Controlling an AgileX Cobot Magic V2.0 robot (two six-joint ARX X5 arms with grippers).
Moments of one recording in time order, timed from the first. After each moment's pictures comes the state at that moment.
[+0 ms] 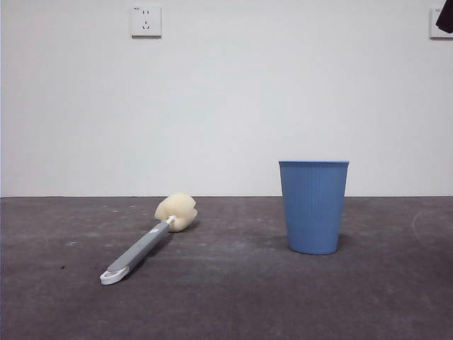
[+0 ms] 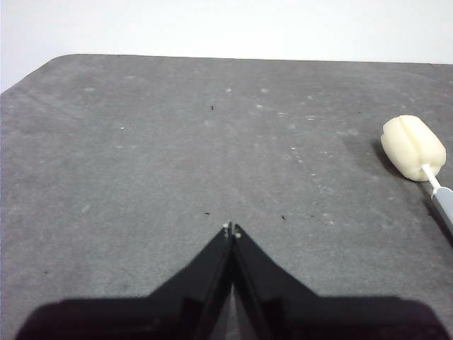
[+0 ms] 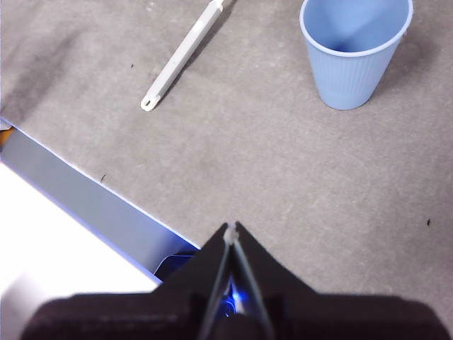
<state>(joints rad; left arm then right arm) 0.00 0.02 0.03 -0.21 -0.02 -0.05 0.70 0.72 0.87 -0.93 -0.10 0.21</state>
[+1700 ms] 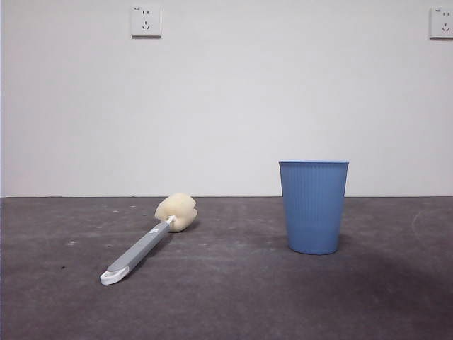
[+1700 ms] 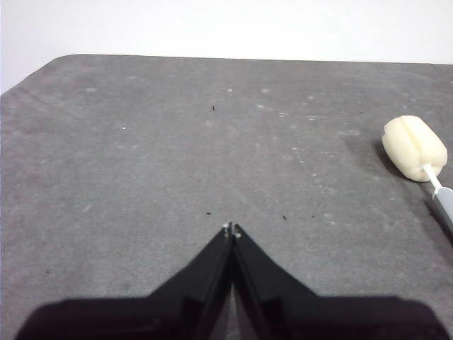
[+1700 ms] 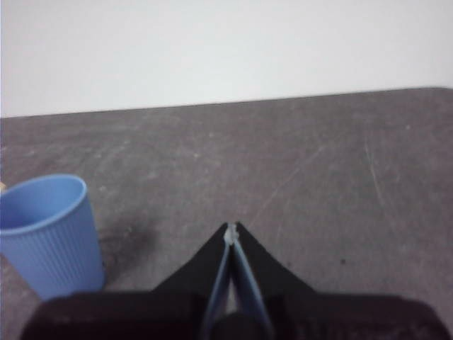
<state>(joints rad) 0.00 0.02 0.03 -0.21 -0.02 -0.05 0.04 0.07 0.11 -0.15 -0.02 0.05</state>
